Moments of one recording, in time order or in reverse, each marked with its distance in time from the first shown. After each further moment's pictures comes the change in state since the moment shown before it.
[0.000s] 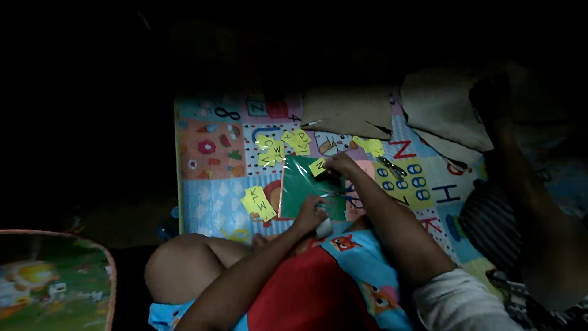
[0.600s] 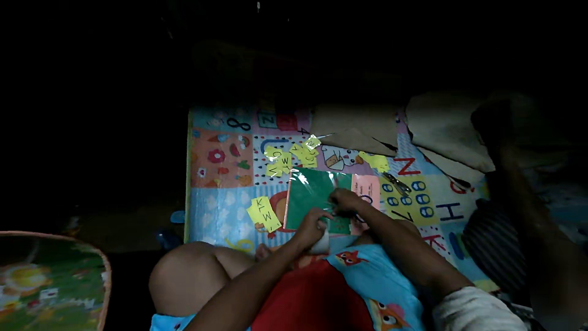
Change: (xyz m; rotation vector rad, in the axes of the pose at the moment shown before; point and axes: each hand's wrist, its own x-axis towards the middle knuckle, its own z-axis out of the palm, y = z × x) left_hand -0.012 0.004 -0.017 0.030 -0.049 0.057; right_hand 0.003 0.054 0.017 -0.844 -0.309 -0.246
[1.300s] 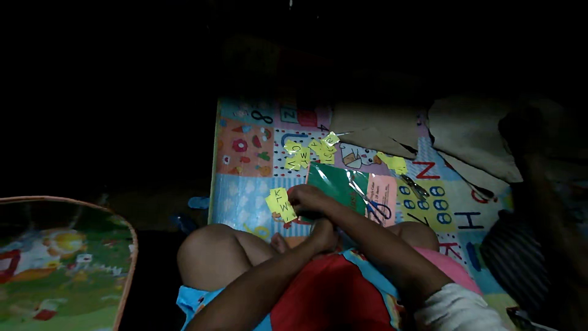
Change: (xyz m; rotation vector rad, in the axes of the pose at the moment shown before) left_hand -0.024 -0.001 0.011 0.233 -0.063 -0.168; right_hand 0.031 -0.162 0.009 -0.069 0.023 -0.453
